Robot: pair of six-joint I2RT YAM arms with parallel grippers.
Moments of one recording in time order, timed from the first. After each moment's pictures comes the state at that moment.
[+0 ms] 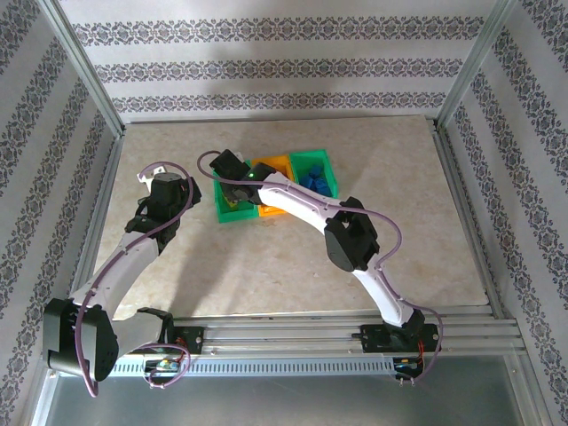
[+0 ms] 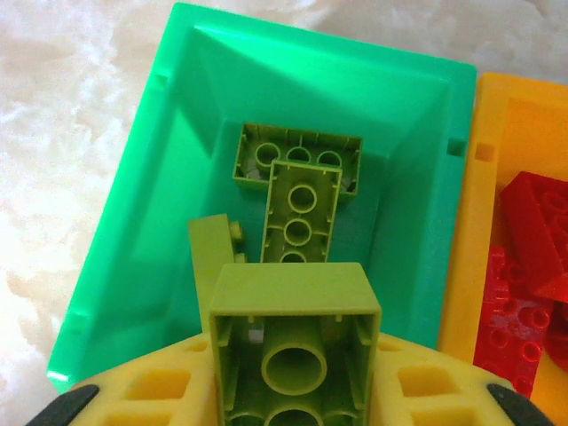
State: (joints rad) left arm -0.16 1.14 0.76 -0.26 -0.41 -0.50; right arm 0.87 2.34 2.14 -0.77 0.29 0.41
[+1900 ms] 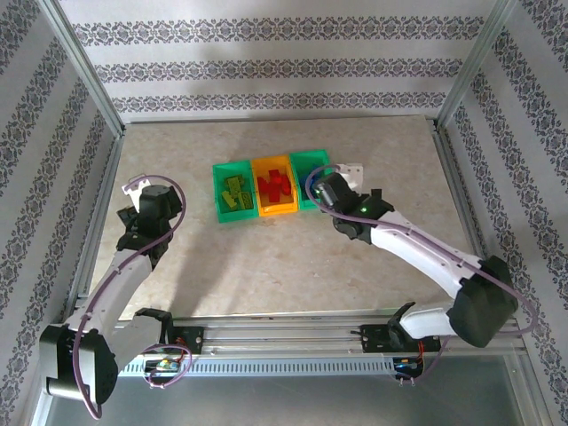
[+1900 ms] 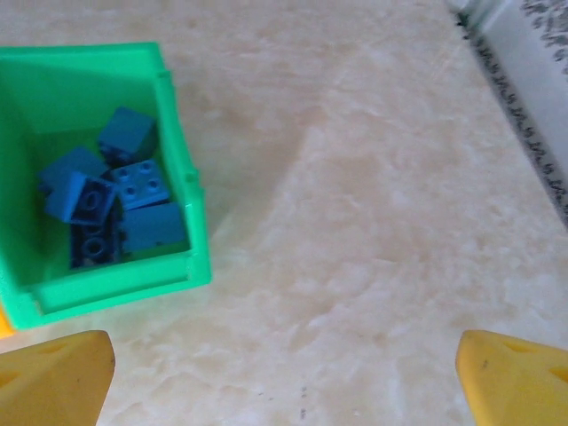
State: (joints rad) left arm -0.10 0.99 0.63 -0.22 -0.60 -0.37; right arm 0.66 1.32 1.03 -0.64 0.72 0.52
